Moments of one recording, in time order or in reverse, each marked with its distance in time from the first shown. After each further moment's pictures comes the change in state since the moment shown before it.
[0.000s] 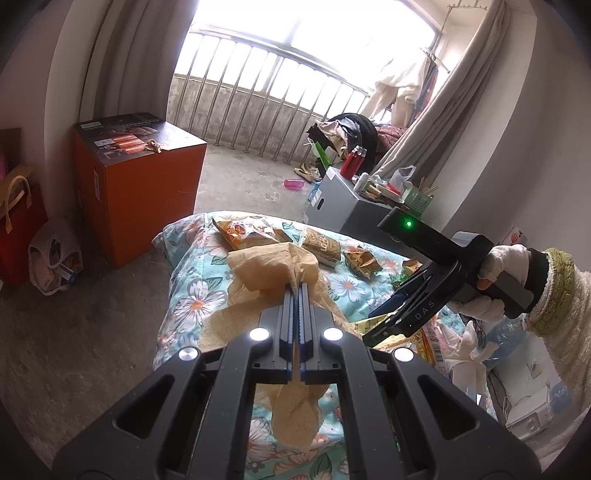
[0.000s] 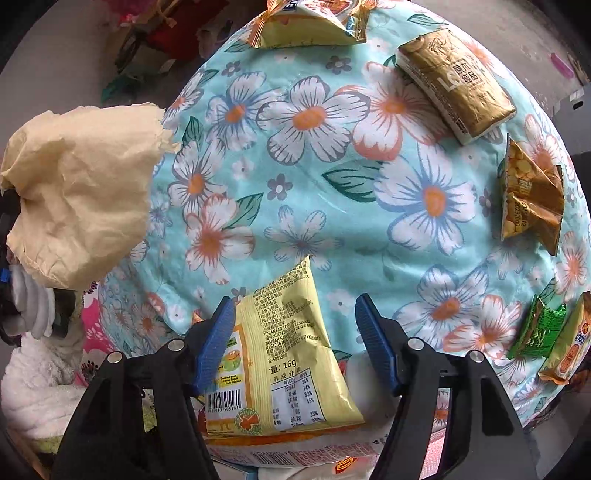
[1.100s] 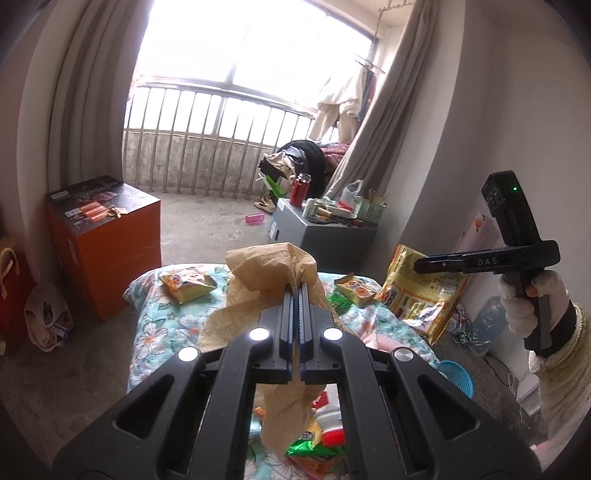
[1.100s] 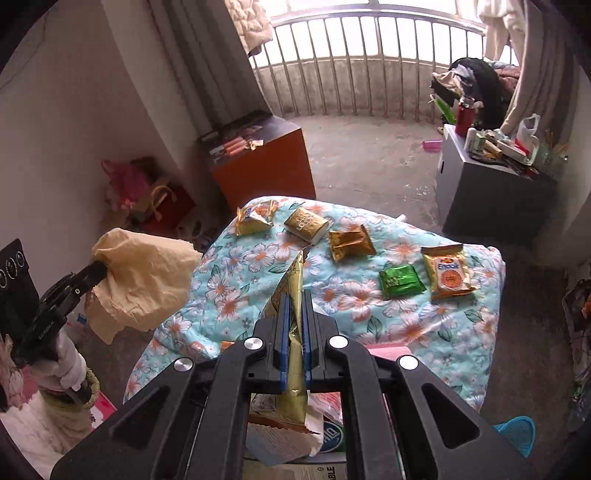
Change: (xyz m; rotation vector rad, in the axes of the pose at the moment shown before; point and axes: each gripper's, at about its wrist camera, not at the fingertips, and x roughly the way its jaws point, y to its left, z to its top) left arm -0.077 -0.140 -0.001 0.219 -0.105 -0.102; right arm -0.178 0.011 -0.266 0.280 -0.898 -0.147
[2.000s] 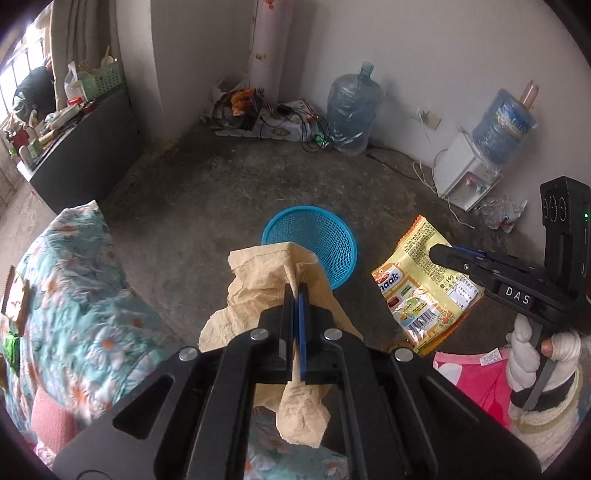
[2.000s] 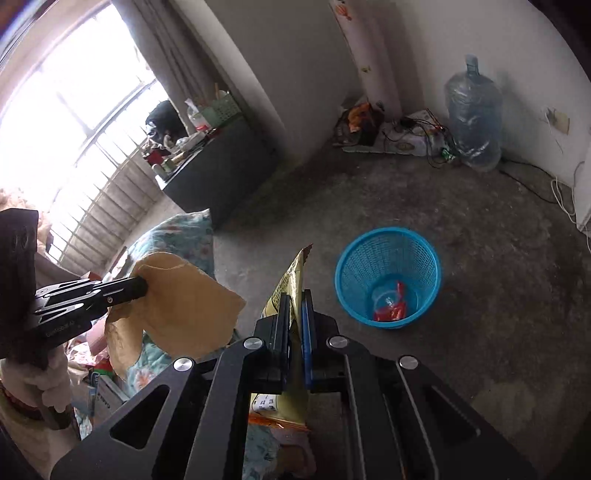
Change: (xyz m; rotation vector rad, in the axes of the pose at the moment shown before) left arm 0.288 -0.531 -0.155 0.588 0.738 -0.470; right arm -0.199 -0.343 -0.403 0.922 -0.263 -0.441
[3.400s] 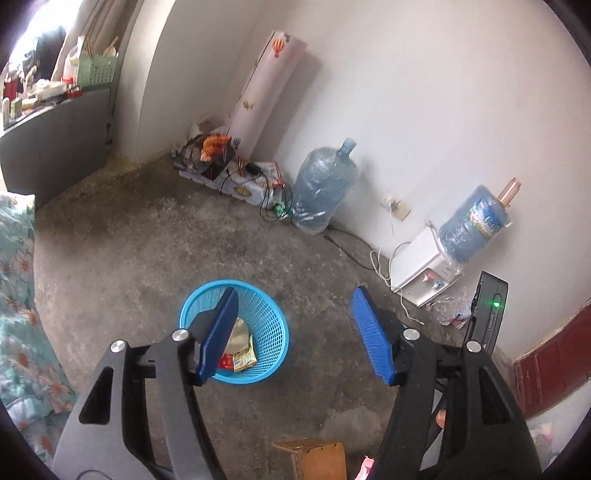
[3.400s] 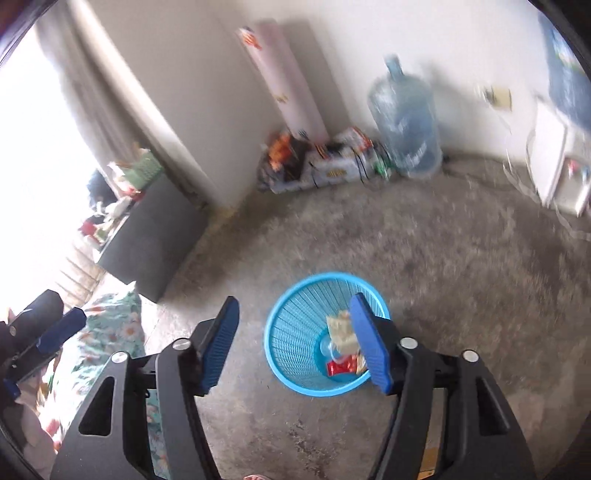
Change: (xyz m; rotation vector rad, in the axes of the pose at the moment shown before) left arm 0.033 -0.024 0.041 -0.212 -0.347 -0.199; right arm 0.049 -0.093 0.032 0.125 -0.230 -0.161
